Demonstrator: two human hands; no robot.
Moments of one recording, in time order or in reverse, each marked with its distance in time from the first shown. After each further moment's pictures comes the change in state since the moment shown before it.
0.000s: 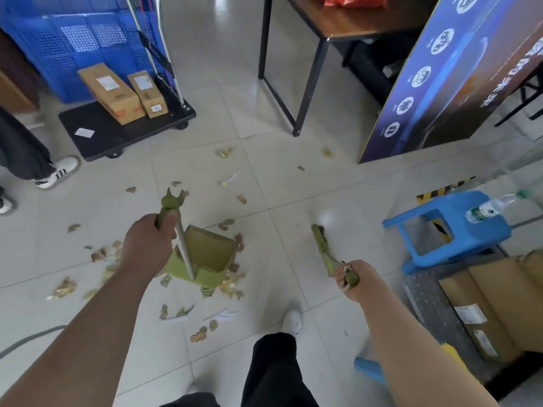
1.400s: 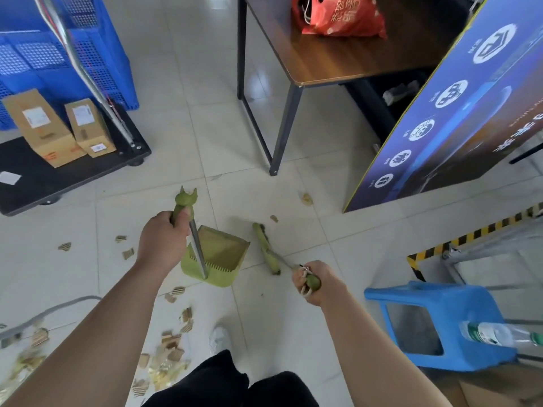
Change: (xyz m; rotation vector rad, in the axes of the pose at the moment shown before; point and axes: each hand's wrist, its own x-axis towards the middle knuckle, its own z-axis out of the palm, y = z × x) left_hand 0.299 0.324 0.226 -0.058 -0.020 -0.068; right_hand 0.151 -0.428 0.082 -0.079 -0.149 0.144
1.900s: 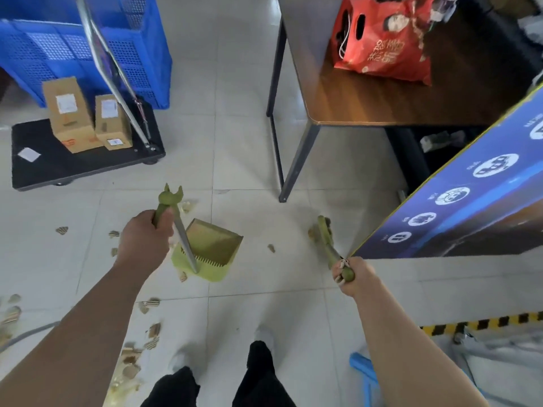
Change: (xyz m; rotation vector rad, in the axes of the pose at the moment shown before) left_hand 0.066 0.074 0.062 -0.019 0.199 -0.141; right_hand 0.037 -0.239 -0.046 -0.116 0.096 -0.186
